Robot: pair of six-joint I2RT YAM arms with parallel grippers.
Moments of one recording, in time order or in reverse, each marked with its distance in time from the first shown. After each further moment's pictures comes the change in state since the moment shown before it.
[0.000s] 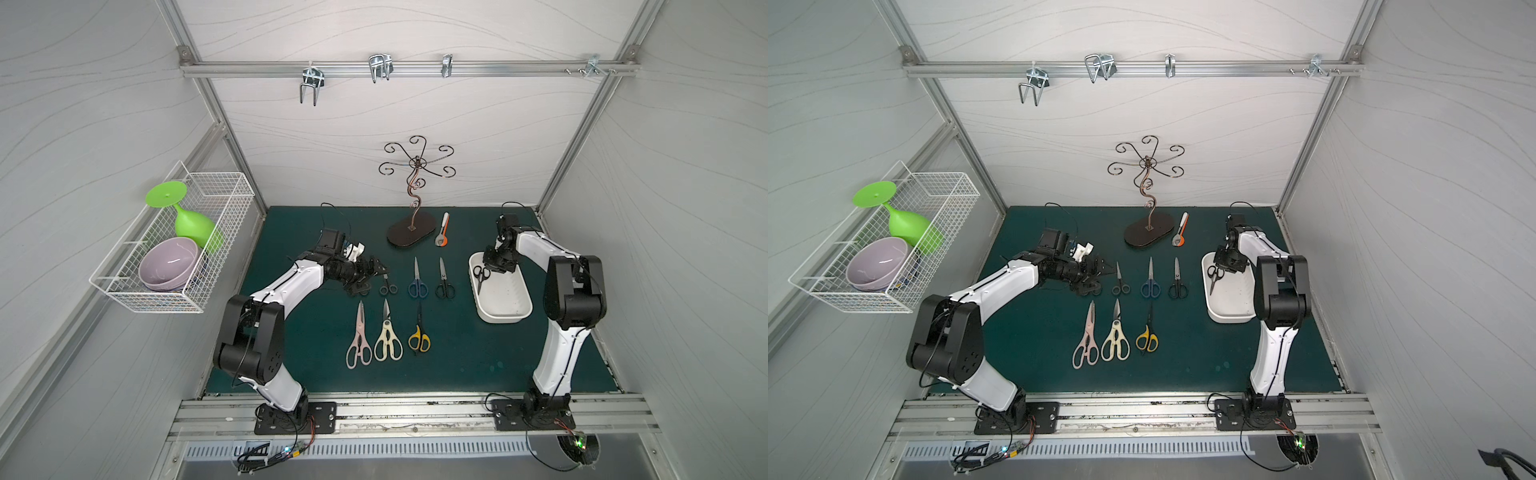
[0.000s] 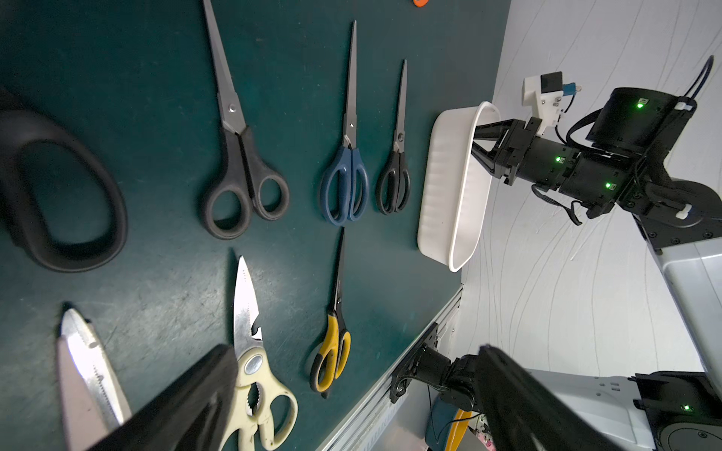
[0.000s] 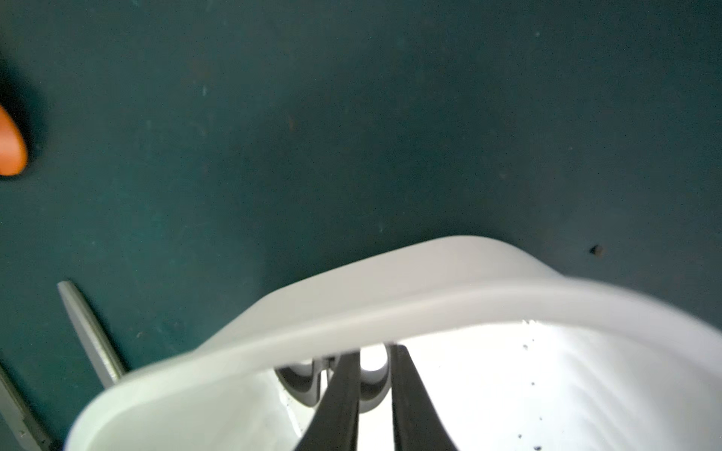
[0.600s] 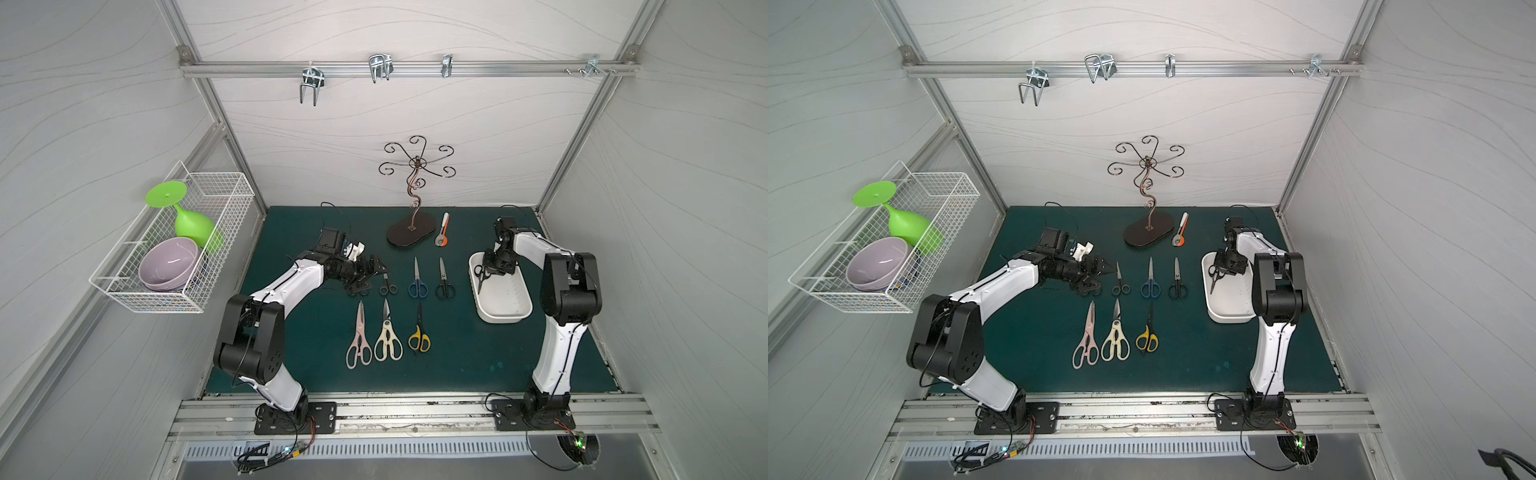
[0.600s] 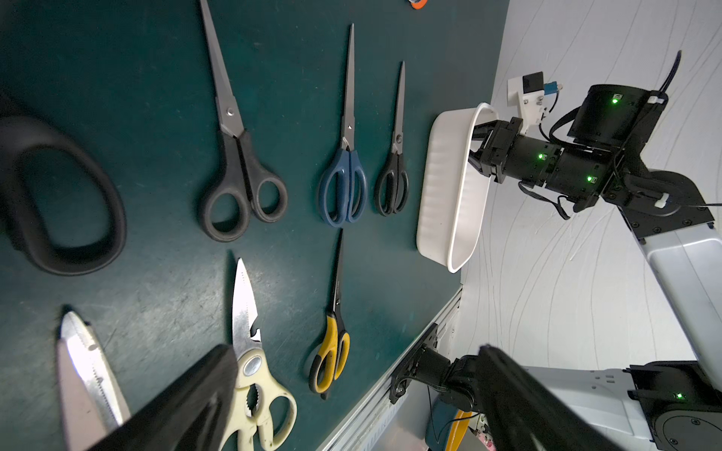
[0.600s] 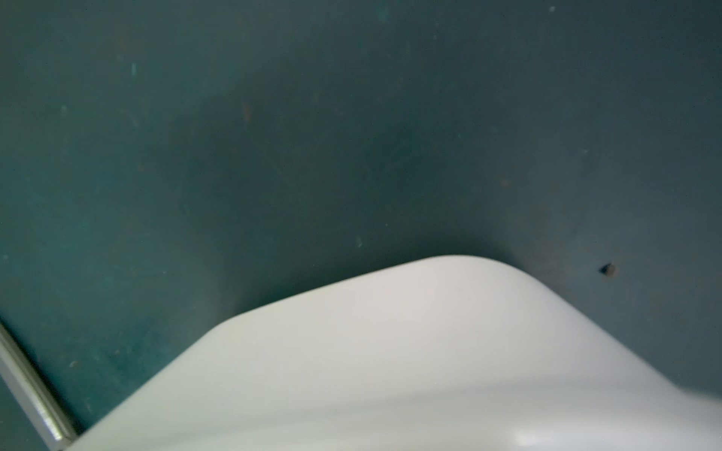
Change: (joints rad) left arm 0.000 0.000 0.004 -0.003 0.000 0.001; right arm -0.006 0.045 0.012 0.000 0.028 -0.026
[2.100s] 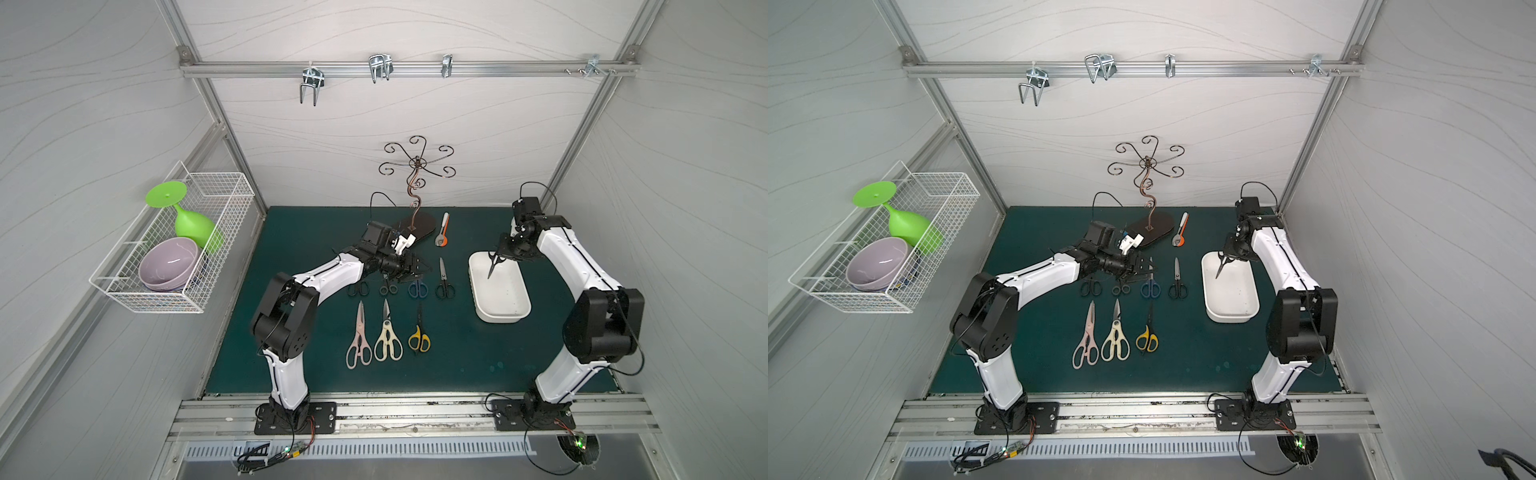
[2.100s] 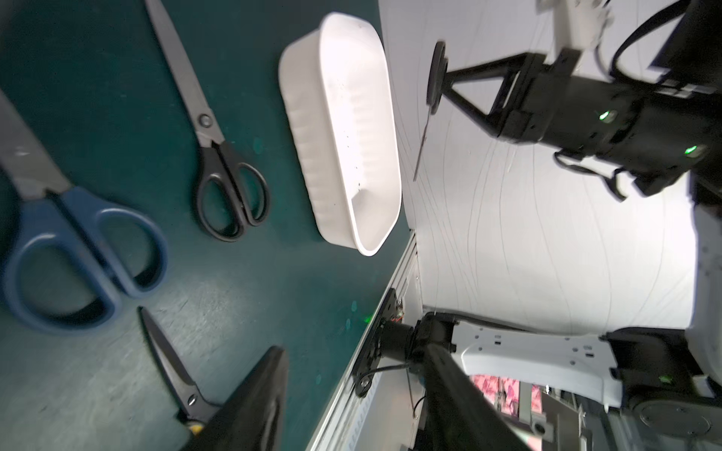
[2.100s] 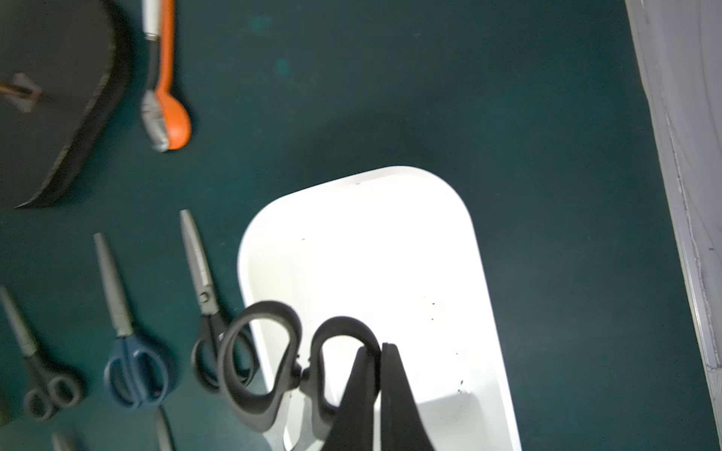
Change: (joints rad) left arm -0.276 0.240 0.193 0.343 0.161 -0.107; right arm 0.059 -0.378 0.040 -0.215 0.059 -0.056
